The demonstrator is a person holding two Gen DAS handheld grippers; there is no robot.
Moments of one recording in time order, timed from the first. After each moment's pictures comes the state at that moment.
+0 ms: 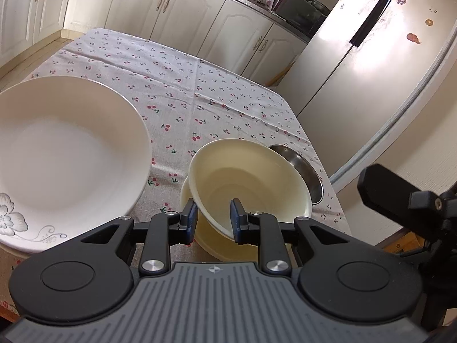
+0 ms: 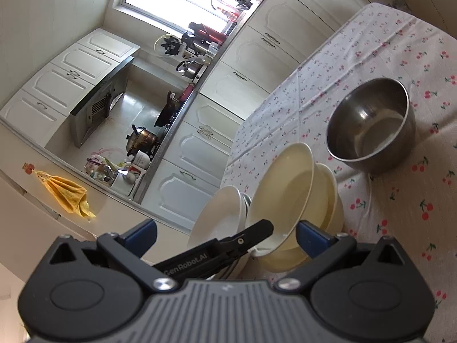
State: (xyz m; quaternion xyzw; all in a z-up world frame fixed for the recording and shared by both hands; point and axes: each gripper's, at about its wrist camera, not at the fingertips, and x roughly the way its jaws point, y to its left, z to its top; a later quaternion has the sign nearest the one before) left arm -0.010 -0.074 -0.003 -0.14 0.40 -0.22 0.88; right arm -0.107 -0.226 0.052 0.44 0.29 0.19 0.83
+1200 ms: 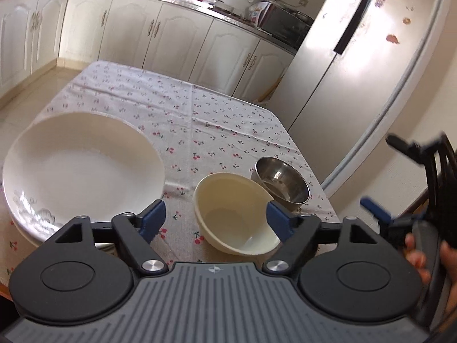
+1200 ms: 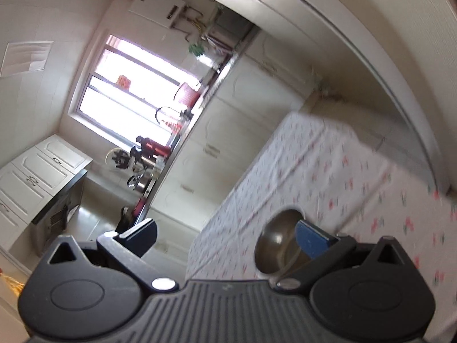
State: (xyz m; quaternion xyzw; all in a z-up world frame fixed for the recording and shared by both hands) left arm -0.042 -0.069 0.029 -0.10 0.35 -0.23 0.90; right arm -0.156 -0.296 0.088 0.48 0.14 -0.04 0.86
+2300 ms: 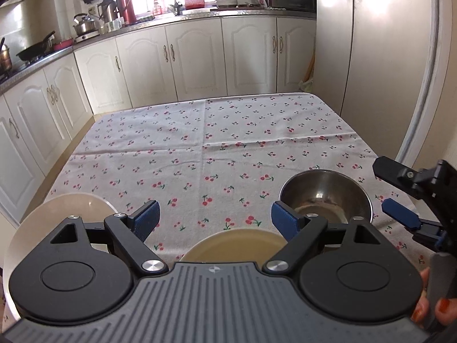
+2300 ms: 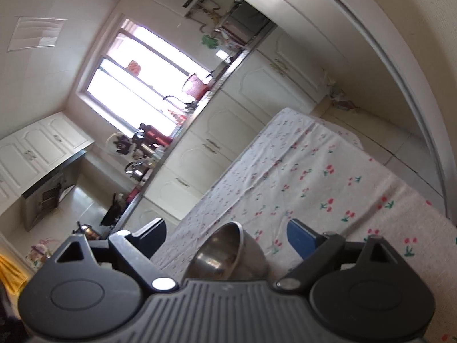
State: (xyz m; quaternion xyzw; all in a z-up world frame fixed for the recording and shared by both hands) left arm 0.012 -0.191 0.018 0.11 0.32 -0.11 0.93; right arm -0.114 -0.324 0.001 0.44 0.14 0.01 0.89
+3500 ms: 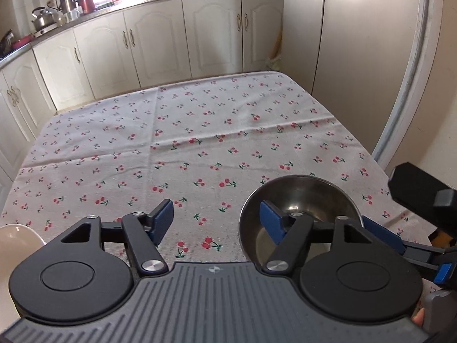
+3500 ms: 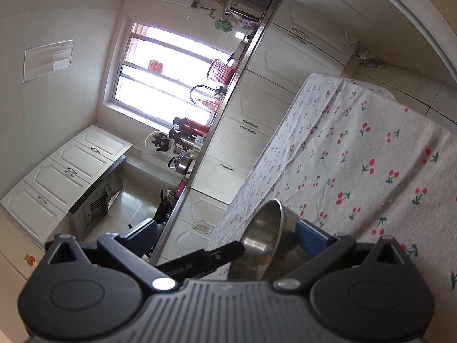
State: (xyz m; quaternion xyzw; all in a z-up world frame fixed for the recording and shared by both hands) left arm 0.055 -0.215 0.002 0.13 0.37 -0.19 0.90; right arm -0.108 -0.327 -0.008 0.52 0.13 0.10 0.84
